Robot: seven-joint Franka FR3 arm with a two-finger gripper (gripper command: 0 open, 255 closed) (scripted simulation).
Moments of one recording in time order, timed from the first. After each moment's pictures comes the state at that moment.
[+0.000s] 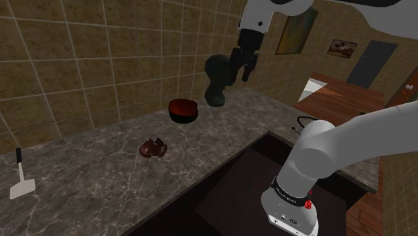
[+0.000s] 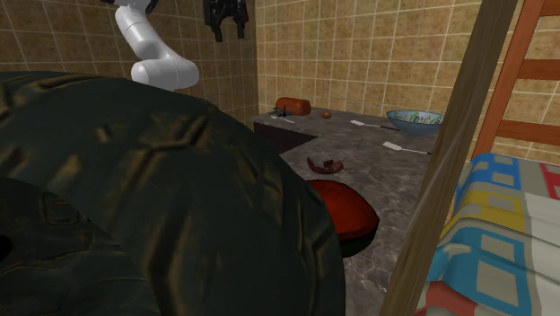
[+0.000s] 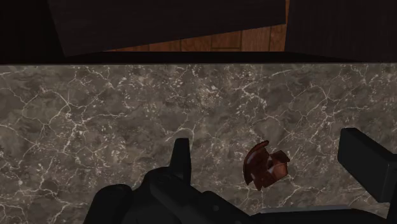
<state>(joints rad) -0.01 -0.74 -0.04 -2.30 0.12 1.52 0.03</state>
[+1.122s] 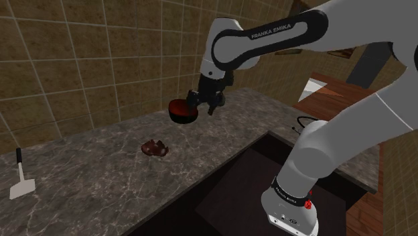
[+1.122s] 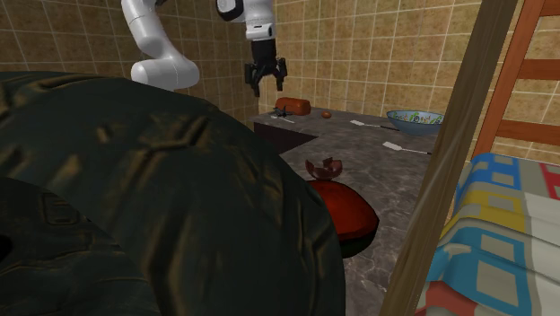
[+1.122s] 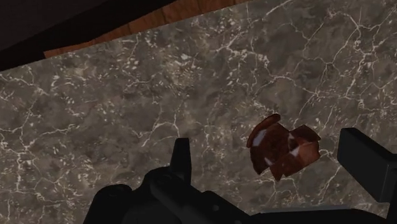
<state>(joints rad) -0.03 -0.48 0.17 -2.54 0.22 2.11 0.35</state>
